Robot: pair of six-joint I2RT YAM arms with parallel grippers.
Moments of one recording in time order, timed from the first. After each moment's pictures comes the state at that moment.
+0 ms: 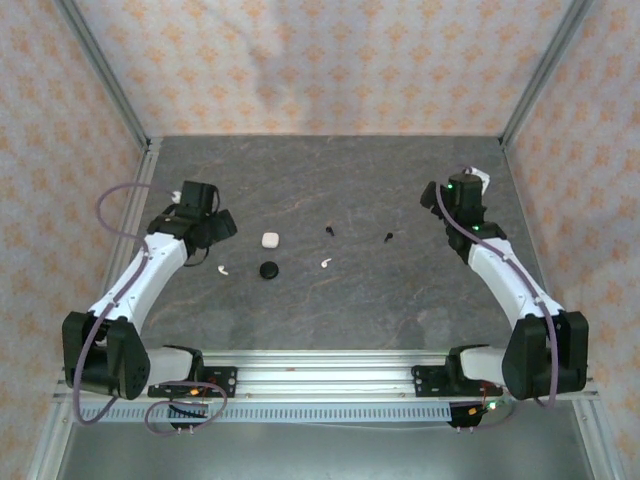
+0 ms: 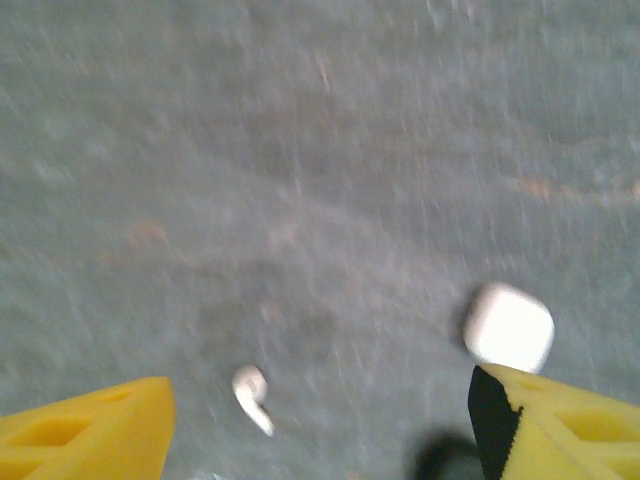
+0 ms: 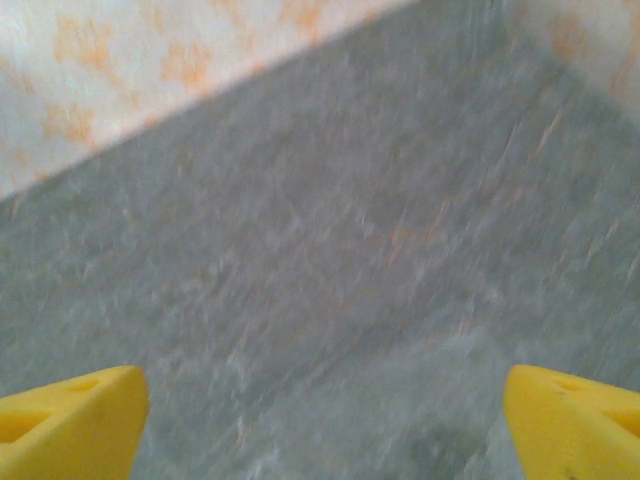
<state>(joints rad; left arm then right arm) -0.14 1.28 0.98 -0.74 -0.17 -0.62 0.13 1.27 0.89 -0.28 0.24 0.50</state>
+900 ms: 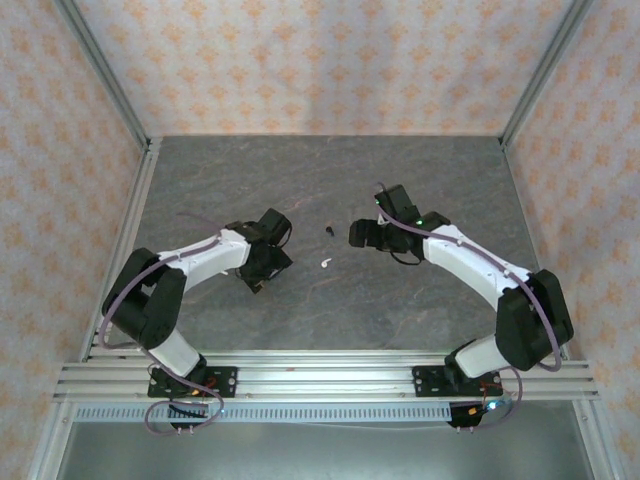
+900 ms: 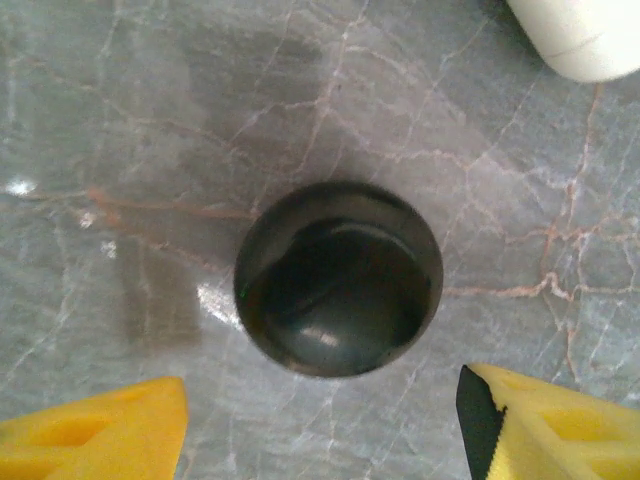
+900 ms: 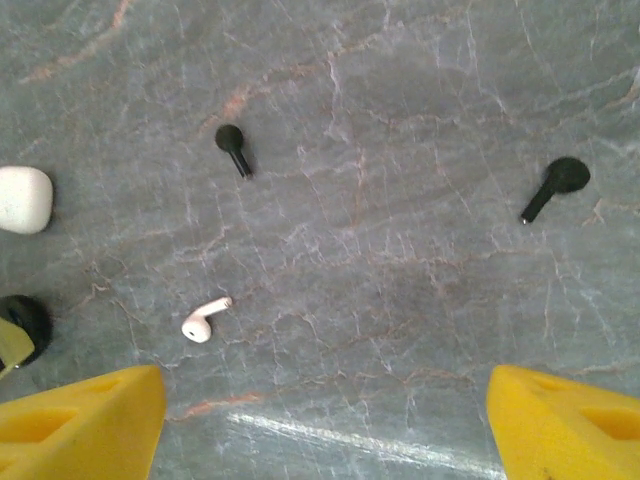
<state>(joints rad) -0.49 1.62 0.97 -0.72 -0.02 -1.28 0.52 1.45 1.03 -0.57 -0.07 0.54</state>
